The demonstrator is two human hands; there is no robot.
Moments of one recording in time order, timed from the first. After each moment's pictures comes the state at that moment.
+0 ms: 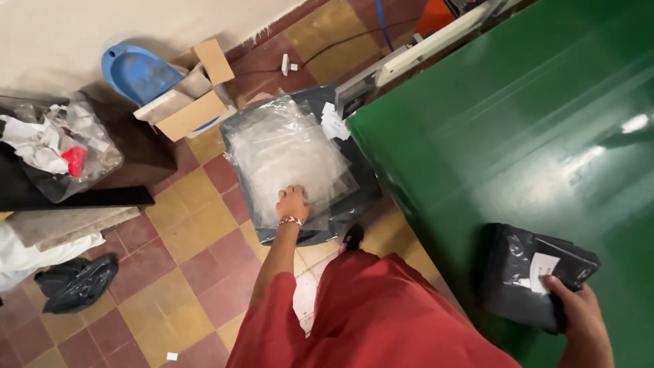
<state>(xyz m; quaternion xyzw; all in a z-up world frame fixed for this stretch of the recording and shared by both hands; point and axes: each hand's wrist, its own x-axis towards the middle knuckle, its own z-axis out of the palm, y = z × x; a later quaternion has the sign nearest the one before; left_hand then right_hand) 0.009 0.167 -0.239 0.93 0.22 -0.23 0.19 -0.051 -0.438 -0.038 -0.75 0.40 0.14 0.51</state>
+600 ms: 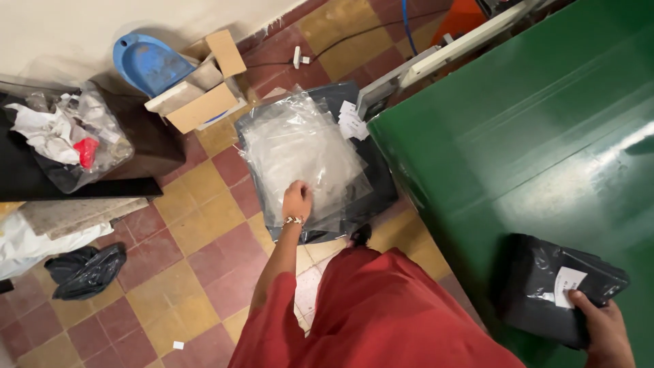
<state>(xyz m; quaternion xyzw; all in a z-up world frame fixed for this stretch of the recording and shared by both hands) 0.002 0.204 -0.266 0.91 0.21 0.00 0.37 -0.060 -0.442 -0.044 -0.77 0.40 0.12 0.47</state>
